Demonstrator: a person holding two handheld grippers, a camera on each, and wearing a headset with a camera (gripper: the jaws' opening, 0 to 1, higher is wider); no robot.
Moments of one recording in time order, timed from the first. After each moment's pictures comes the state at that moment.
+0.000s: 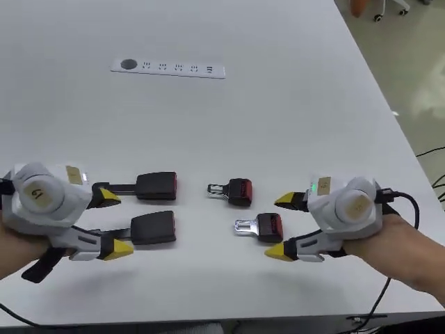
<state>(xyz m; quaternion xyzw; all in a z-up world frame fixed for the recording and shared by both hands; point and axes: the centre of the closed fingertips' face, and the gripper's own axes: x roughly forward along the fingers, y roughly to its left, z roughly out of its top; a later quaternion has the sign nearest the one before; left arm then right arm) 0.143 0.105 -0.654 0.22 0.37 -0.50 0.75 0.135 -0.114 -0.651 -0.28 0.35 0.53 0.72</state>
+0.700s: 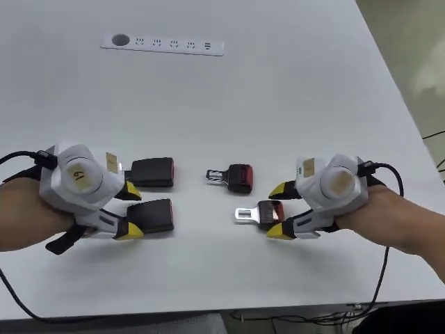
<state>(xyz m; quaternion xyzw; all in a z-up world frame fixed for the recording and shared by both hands) 0.142 0.077 -0.678 0.28 0.39 -0.56 0.68 0.146 -0.122 -0.687 -0.30 0.39 0.56 0.67</state>
